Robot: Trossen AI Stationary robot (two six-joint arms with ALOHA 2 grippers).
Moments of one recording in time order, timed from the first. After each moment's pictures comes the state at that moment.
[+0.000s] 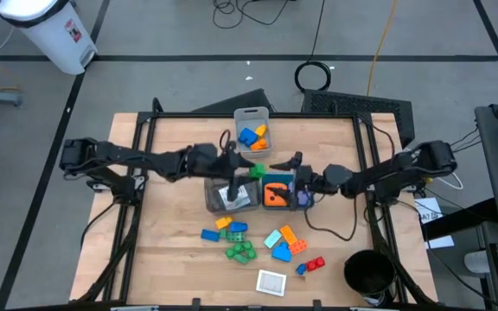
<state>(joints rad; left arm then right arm) 0.07 1.47 0.87 0.36 0.07 0.01 0.05 1.45 0.45 1.13 0.17 0.02</state>
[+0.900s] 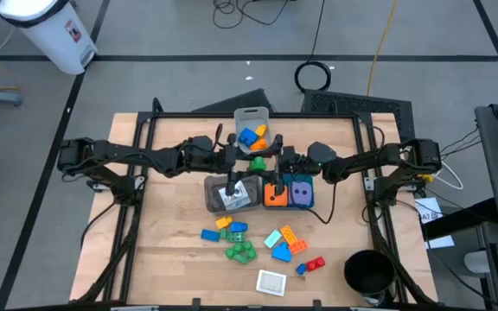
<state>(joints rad) 0.12 1.44 0.87 0.41 0.11 0.16 -0.12 1.57 0.71 1.06 -0.15 0.04</state>
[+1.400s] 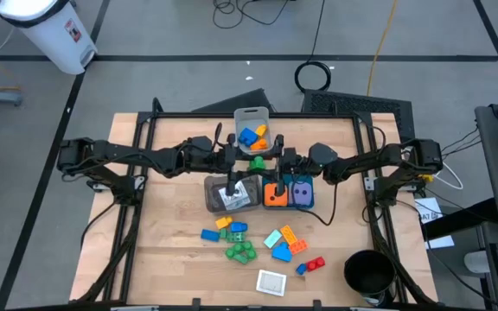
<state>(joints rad) 0.12 1.44 0.87 0.42 0.10 0.14 -0.09 1.56 0.71 1.07 -0.14 0.01</state>
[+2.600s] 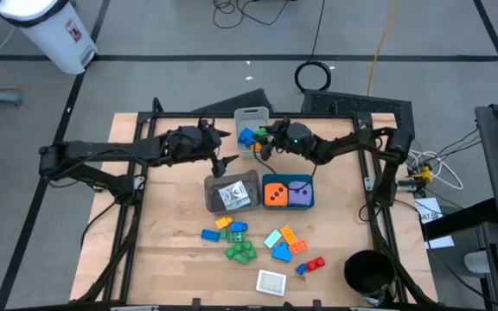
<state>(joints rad) 0.20 1.24 0.88 -0.04 -0.19 0.04 -0.42 1.83 0.80 0.85 0.08 0.15</state>
